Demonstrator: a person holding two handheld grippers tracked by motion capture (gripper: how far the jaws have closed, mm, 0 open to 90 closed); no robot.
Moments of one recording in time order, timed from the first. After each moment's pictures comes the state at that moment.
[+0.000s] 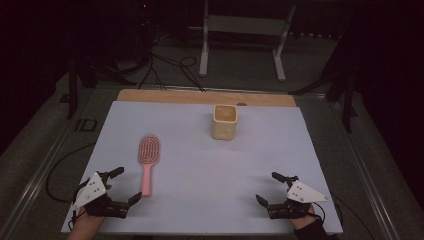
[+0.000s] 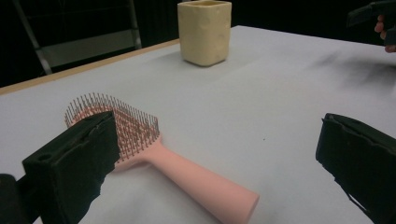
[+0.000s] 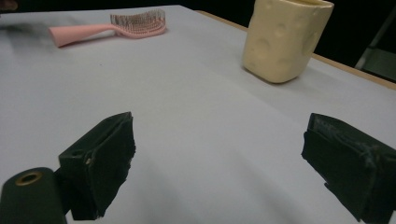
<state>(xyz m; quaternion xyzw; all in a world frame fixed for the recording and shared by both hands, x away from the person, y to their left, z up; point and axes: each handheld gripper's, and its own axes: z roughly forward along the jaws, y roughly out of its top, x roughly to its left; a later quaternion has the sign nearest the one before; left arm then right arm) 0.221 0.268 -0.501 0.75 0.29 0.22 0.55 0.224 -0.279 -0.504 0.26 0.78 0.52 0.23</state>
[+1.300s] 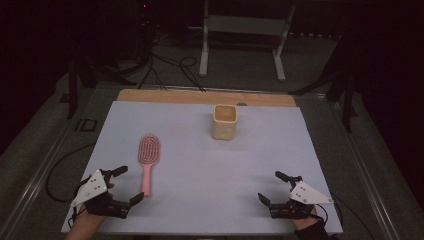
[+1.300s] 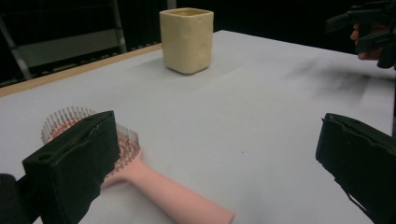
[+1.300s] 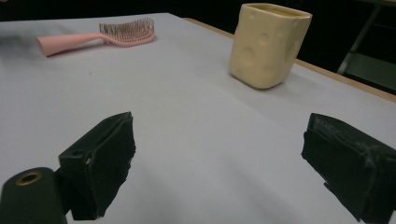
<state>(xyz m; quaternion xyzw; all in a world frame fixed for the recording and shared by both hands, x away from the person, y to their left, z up) 0.222 0.258 -0.476 0.76 0.27 0.19 0.56 0.220 -0.283 -0.498 0.27 0.76 0.53 0.25</state>
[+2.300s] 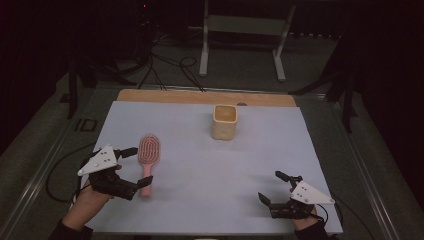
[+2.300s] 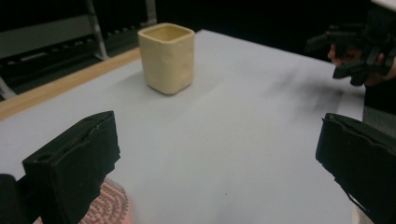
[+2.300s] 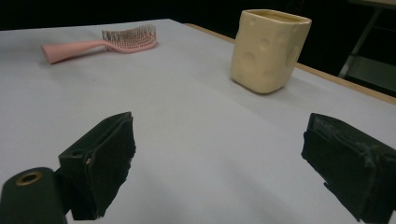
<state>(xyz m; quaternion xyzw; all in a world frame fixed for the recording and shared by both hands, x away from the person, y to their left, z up) 0.256 0.229 -0.412 0.80 0.26 0.14 0.53 0.220 -0.283 -0.497 0.27 0.76 0.54 0.25</state>
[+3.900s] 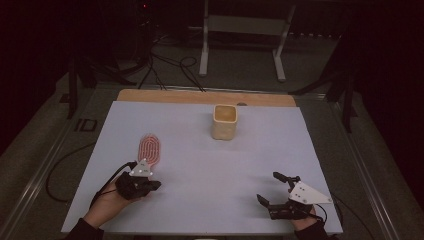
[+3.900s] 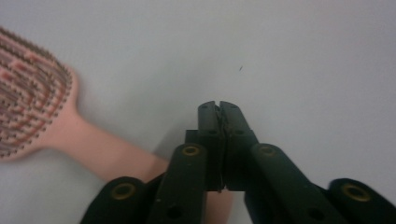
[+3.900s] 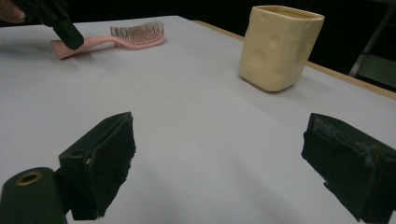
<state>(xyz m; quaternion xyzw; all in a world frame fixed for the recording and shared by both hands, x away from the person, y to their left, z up) 0.275 0.196 -0.488 0.91 0.28 0.07 0.29 0.220 -0.280 -0.498 0.26 0.77 0.54 0.24</state>
